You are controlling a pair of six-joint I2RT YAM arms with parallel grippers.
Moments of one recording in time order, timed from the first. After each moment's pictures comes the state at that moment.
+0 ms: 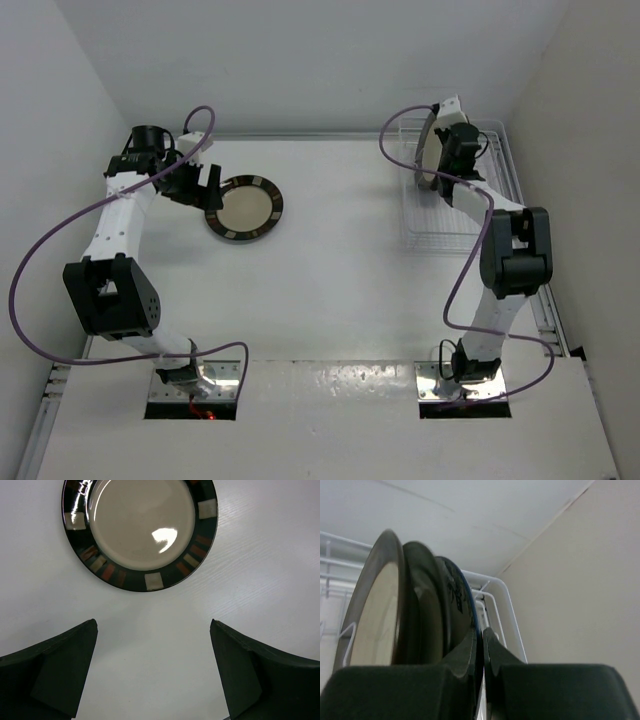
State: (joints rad) left arm 0.14 1.57 1.48 -0.88 0.44 0.37; right arm 0.03 1.89 1.25 0.57 0.37 -0.57
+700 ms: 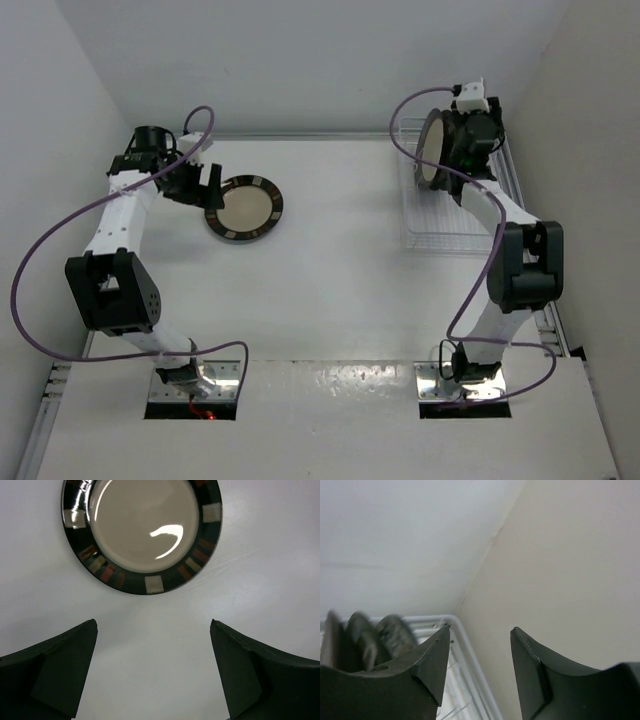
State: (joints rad) left arm 0.14 1.60 1.48 -0.87 0.43 0.34; right arm 0.02 1.80 1.24 0.69 0.46 -0.56
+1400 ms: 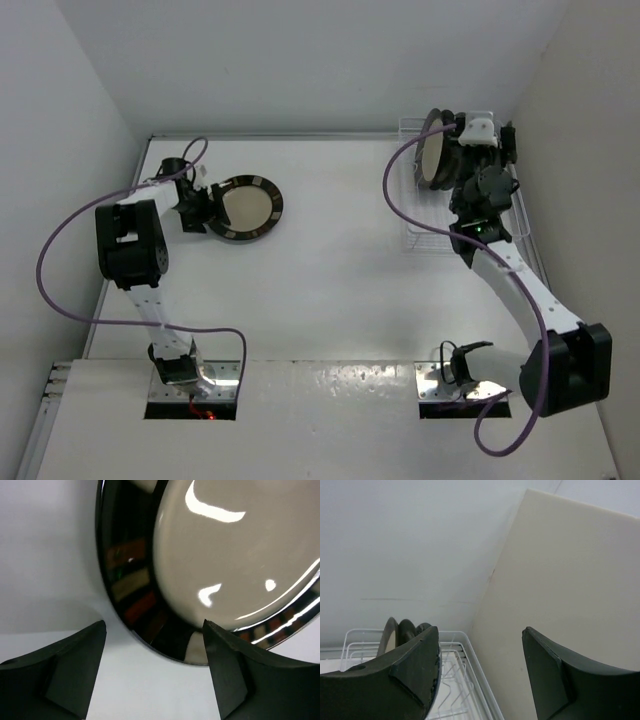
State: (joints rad) left arm 0.15 1.96 1.33 -0.53 0.26 -0.13; right arm 0.20 1.22 0.89 0.71 0.54 -0.59
